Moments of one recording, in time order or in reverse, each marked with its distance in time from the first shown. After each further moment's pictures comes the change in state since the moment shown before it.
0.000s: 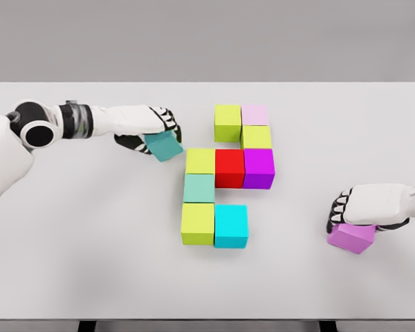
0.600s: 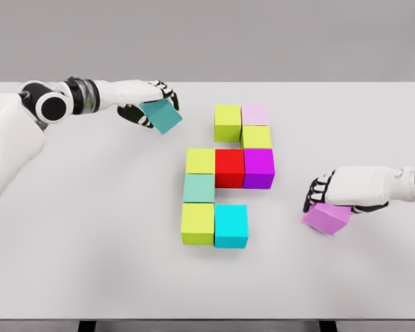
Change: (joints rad) left arm -0.106 -0.098 0.005 0.183 0.030 0.201 0.000; right arm -0.018 0.105 -0.063 0.042 -0.056 0.000 0.000
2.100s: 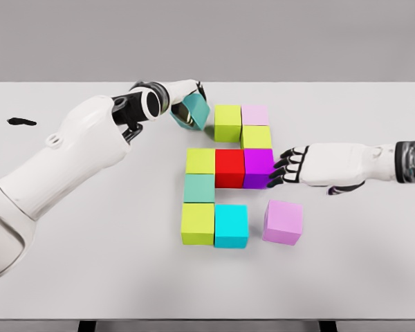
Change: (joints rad) left arm -0.075 -0.188 -0.263 -0.200 0.198 1.027 0.183; right arm -0.097 0.077 -0.011 -0.041 -0.007 0.000 0.000
